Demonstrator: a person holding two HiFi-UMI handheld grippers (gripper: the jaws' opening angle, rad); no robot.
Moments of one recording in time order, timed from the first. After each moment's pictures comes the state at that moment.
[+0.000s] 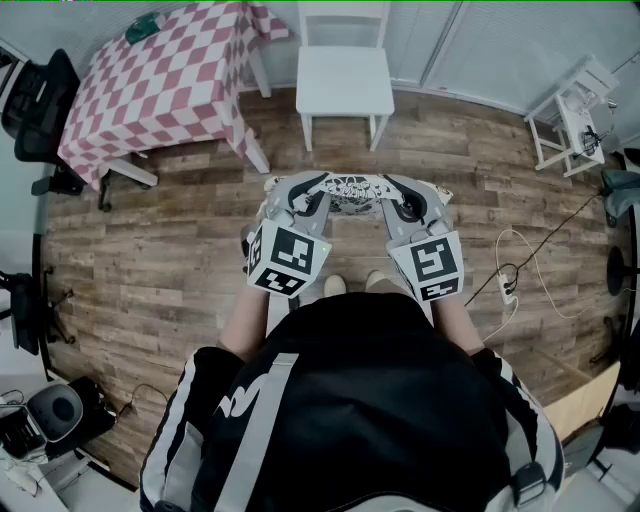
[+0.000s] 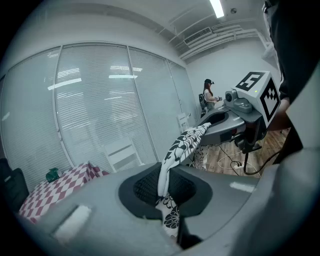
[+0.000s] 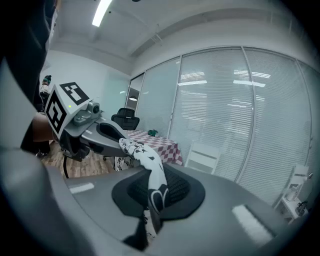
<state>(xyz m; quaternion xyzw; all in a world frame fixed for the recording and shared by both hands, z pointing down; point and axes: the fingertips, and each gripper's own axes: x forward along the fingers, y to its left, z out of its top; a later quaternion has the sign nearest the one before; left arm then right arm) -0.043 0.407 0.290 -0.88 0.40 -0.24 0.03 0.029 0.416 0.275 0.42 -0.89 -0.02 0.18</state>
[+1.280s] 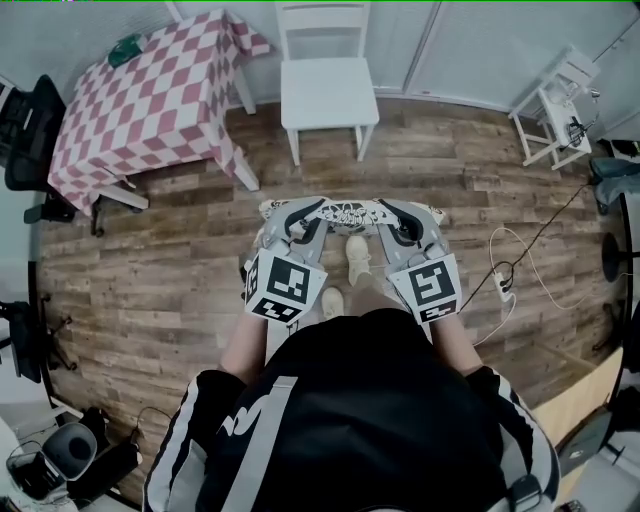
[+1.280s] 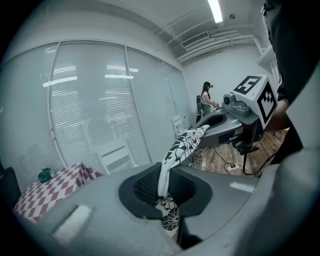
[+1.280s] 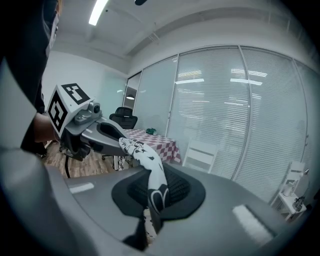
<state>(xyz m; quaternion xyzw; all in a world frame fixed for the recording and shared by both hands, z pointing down) -0.033 0.413 0.289 -0.90 0.37 -0.23 0.03 0.037 0.424 0.277 0.44 -0.88 -0.01 0.18</state>
